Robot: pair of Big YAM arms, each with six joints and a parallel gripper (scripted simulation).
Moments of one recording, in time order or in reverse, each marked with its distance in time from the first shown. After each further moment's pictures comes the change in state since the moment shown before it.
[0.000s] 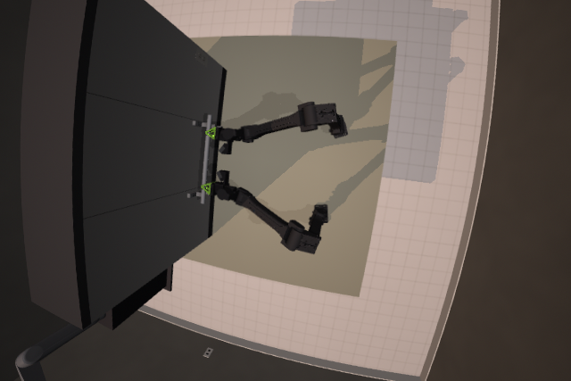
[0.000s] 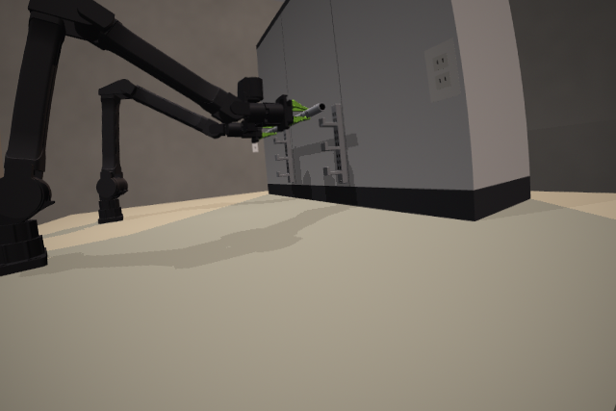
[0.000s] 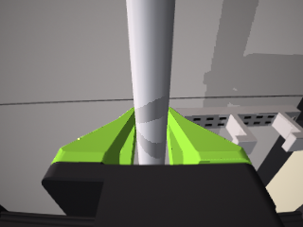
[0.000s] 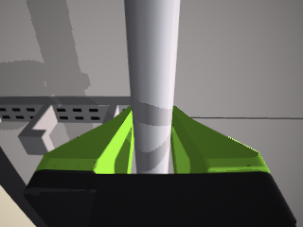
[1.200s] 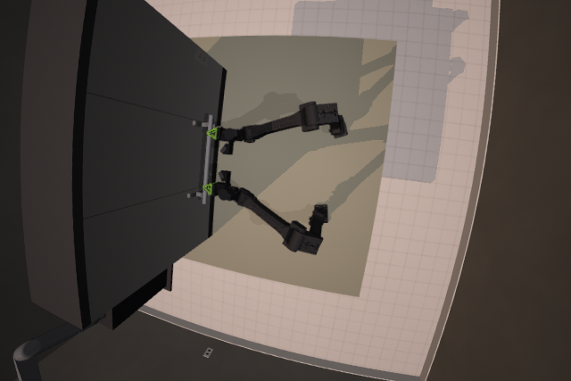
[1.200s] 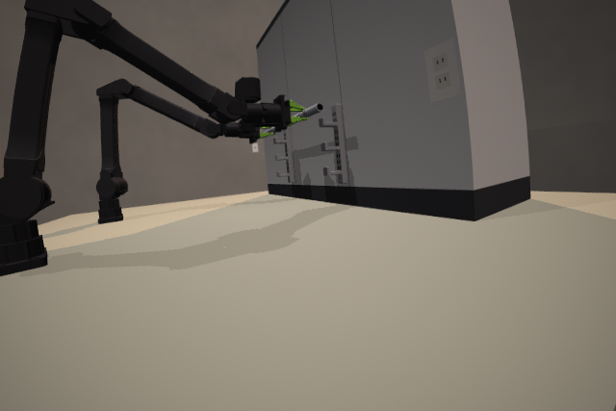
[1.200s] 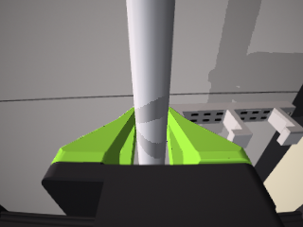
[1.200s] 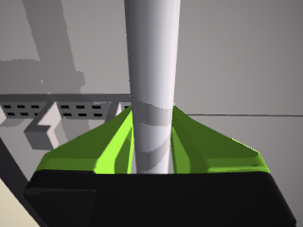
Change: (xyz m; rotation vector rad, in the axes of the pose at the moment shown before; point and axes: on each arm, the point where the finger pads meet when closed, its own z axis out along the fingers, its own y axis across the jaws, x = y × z) left arm 0.001 -0.001 -0.009 0.004 0.003 0.001; right arm -0.001 0.001 -0.008 -0.002 -0.003 0.000
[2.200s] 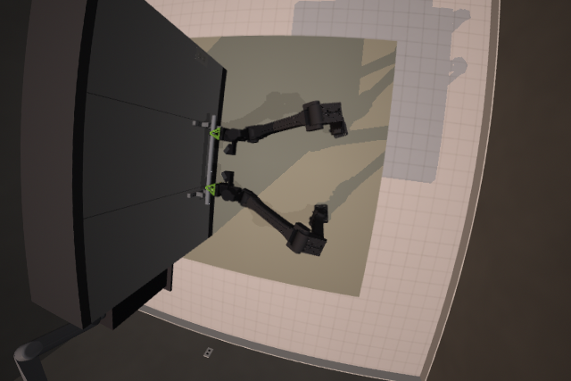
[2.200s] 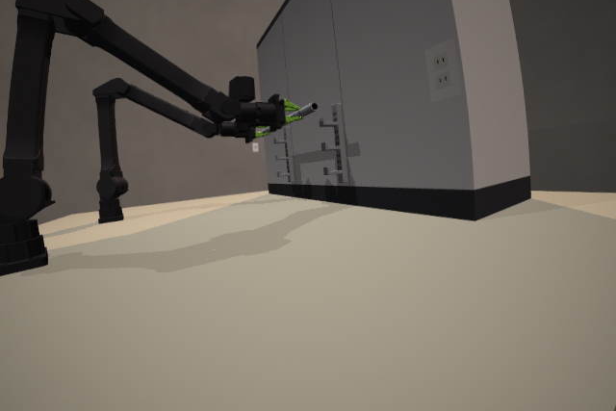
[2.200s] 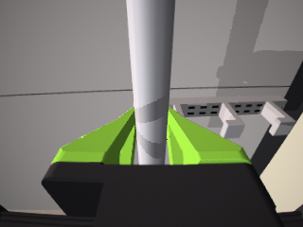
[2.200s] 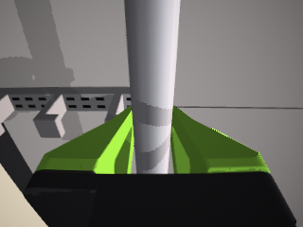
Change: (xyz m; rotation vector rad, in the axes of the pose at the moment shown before) left arm 0.000 0.000 -0.018 0.004 -0.001 0.001; right arm 0.000 0.000 -0.018 -0.001 -0.001 0.001
